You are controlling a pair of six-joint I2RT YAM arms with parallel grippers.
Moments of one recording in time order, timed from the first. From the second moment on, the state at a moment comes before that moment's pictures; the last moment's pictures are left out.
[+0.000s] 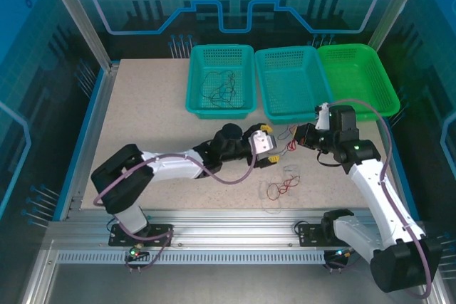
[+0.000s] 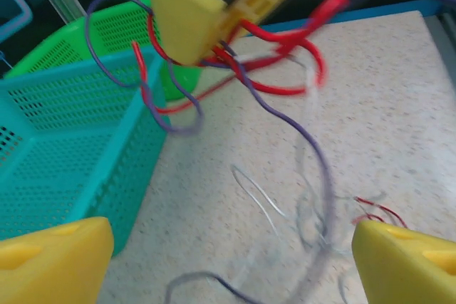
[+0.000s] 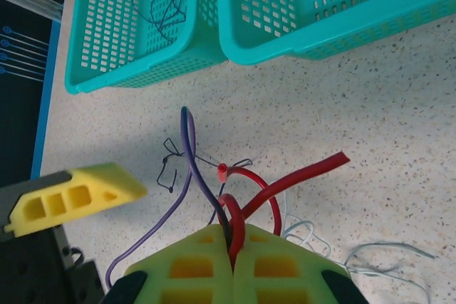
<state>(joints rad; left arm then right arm) -0.88 1.70 0.90 0.53 0.24 0.40 0.14 0.96 0.85 -0.65 -0.39 0.53</state>
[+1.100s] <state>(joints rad) -0.78 1.25 0.58 0.39 0.16 -0.19 -0.23 1.03 0.61 -0.66 -0.43 0.61</state>
